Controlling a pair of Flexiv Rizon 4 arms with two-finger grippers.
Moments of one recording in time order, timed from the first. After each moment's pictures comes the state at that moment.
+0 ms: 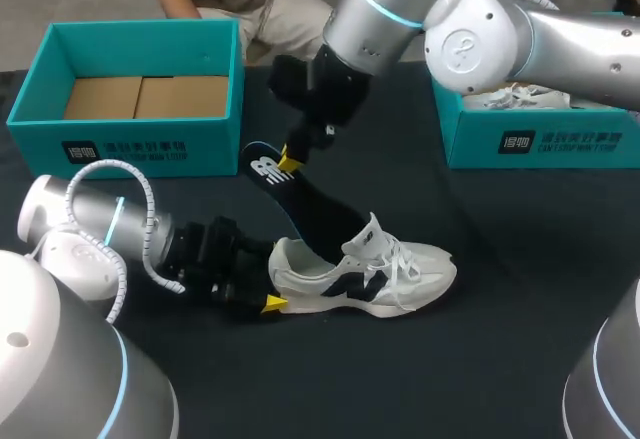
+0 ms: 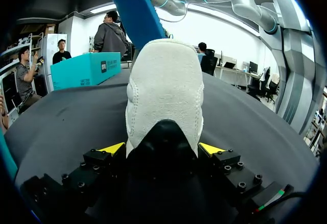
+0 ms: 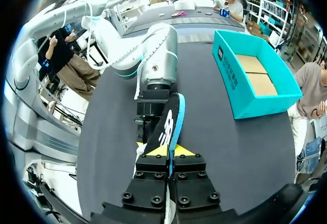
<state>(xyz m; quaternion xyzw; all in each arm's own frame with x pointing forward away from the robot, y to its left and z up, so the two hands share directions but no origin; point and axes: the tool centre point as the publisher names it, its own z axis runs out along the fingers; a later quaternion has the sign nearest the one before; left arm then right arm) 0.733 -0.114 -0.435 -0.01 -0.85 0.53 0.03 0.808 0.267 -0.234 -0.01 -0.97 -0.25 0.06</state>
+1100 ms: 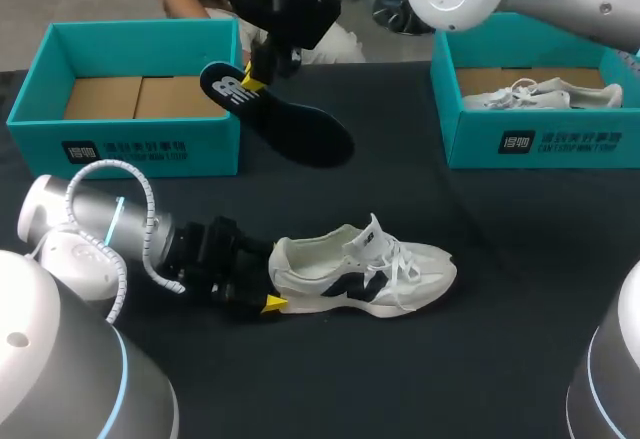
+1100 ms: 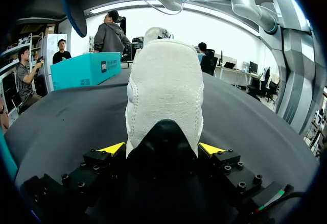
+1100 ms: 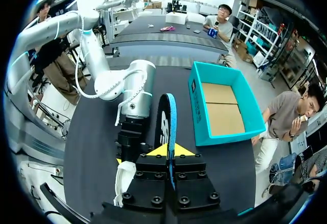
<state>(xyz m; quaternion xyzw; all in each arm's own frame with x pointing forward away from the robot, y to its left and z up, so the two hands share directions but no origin) 0.733 -0.114 -0.435 -0.01 -0.85 0.53 0.03 0.859 0.308 -0.129 0.01 -0.96 -0.28 -0.05</state>
